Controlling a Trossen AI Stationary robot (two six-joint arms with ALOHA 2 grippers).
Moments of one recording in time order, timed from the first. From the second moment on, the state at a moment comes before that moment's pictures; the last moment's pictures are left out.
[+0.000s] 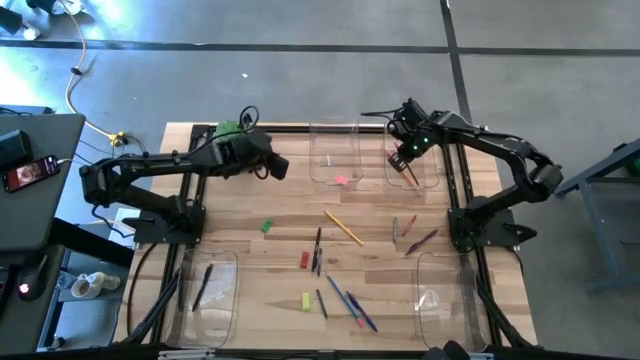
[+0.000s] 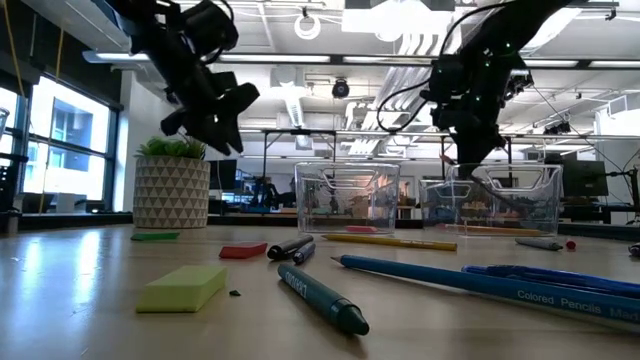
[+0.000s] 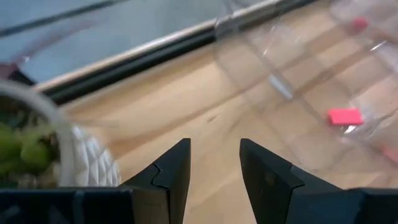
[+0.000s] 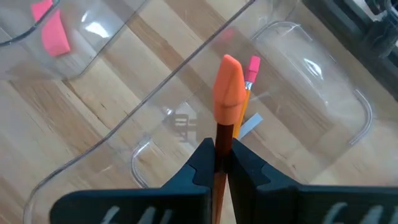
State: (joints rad) left arm 0.53 1.29 0.79 -0.34 -0.36 -0.50; right arm -0.80 1.42 1.01 -0.82 -0.07 -0.02
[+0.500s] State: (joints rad) left arm 0.39 1.38 0.79 -0.41 -0.39 -0.68; right arm -0.80 1.42 0.96 -0.79 -0.04 0.00
